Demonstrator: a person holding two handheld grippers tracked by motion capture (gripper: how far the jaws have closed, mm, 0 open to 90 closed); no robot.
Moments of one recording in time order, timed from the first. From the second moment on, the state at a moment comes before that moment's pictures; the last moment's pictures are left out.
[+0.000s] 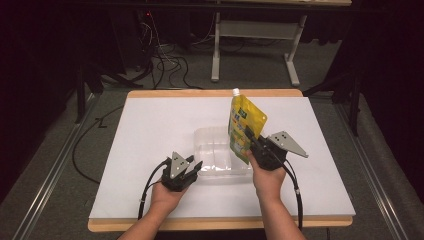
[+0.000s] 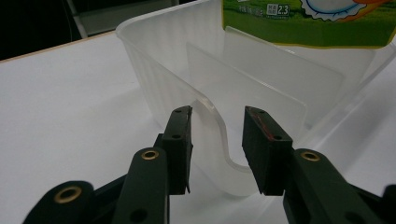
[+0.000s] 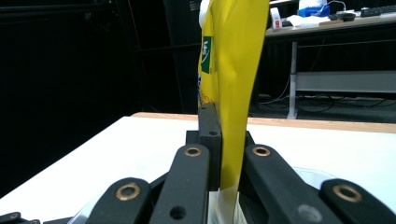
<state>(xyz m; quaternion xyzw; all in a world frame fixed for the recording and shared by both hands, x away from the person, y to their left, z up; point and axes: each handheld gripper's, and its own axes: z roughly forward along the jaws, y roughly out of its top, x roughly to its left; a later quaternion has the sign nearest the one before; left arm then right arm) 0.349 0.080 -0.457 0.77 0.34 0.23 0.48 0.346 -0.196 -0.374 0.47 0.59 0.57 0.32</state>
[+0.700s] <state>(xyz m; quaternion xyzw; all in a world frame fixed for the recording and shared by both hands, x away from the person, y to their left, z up) 0.348 0.080 -0.457 0.77 0.35 0.23 0.48 0.348 -0.198 -0.397 0.47 0.59 0.58 0.31</state>
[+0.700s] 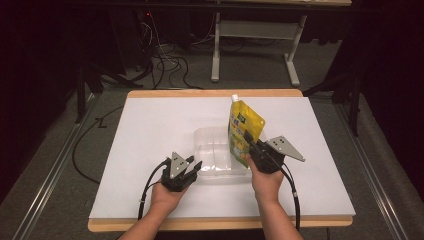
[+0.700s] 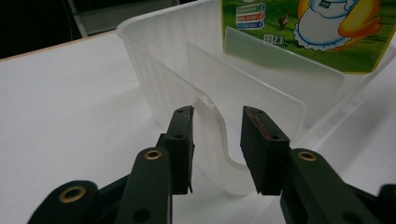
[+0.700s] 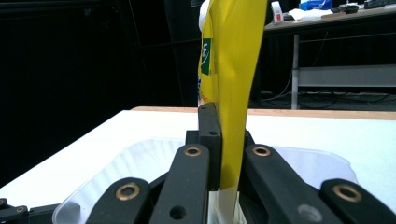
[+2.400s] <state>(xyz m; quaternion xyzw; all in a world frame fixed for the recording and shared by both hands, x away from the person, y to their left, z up) 0.348 0.084 -0.455 0.77 0.35 0.22 0.49 0.338 -0.196 -0.413 0.44 0.66 0.53 0.30</state>
